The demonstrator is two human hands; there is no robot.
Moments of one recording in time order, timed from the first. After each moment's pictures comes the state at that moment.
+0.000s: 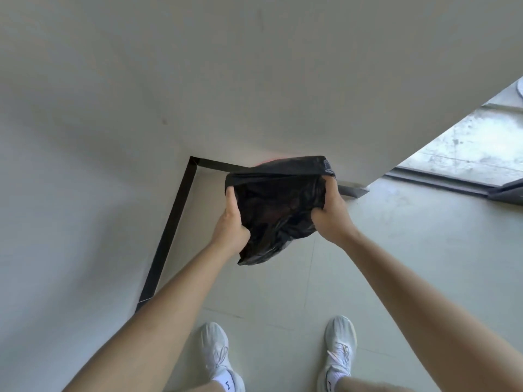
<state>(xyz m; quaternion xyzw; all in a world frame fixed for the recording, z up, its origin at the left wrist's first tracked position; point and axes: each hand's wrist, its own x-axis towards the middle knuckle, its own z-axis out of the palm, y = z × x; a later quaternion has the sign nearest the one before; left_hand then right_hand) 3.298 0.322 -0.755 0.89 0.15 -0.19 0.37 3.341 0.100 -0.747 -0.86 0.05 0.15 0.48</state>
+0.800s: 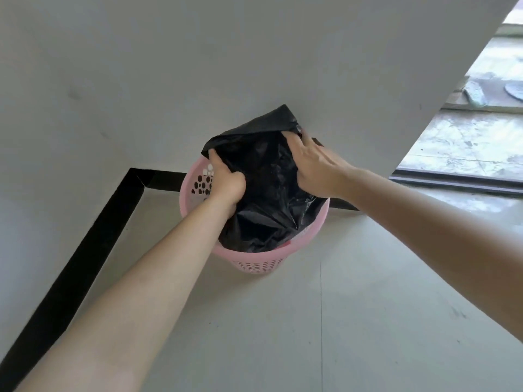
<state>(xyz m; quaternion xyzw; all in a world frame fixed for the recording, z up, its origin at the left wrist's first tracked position) 3.441 0.254 -1.029 0.76 0.18 -0.03 0.62 3.448 0.063 -0.981 -0.96 -0.25 -0.02 0.14</state>
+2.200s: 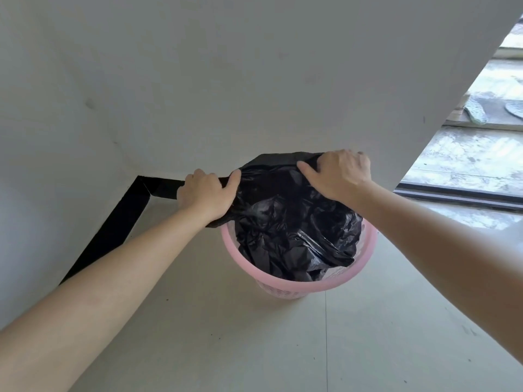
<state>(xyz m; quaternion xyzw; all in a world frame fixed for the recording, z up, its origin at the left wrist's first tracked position) 3.420 0.303 -1.012 0.99 0.11 0.03 0.12 3.459 0.052 -0.990 -1.00 -0.03 -0.09 -0.01</state>
